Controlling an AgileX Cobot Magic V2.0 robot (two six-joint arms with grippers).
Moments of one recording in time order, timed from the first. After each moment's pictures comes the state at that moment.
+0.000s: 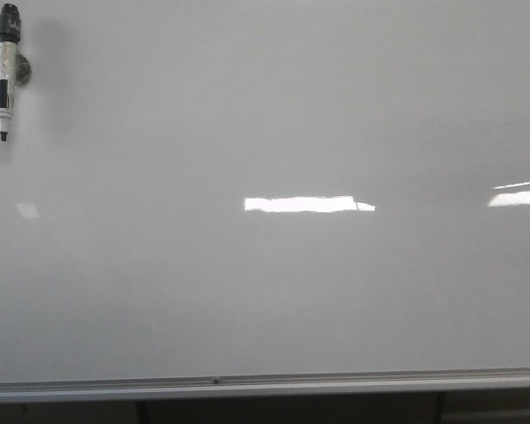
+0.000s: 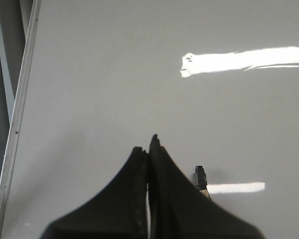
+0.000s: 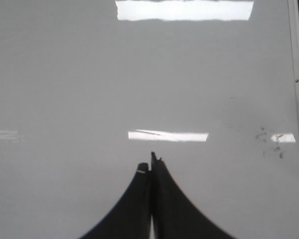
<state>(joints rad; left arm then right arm) 0.04 0.15 -0.53 -0.02 0.24 0.05 0.00 0.14 -0.51 0.00 0.39 0.01</state>
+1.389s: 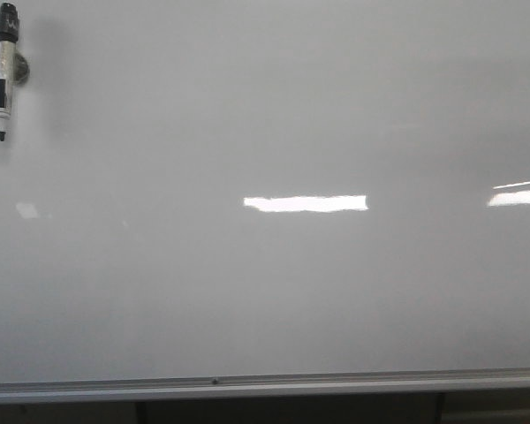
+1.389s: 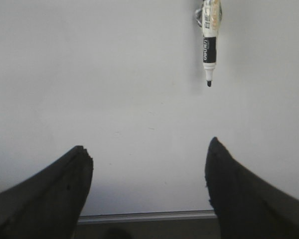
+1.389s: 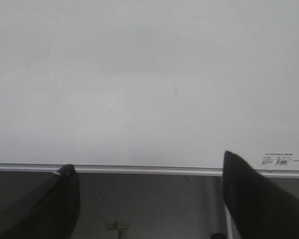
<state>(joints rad) 0.01 0.78 -0.69 -0.05 0.57 0.06 0.00 0.78 -0.73 0.00 0.70 0.01</state>
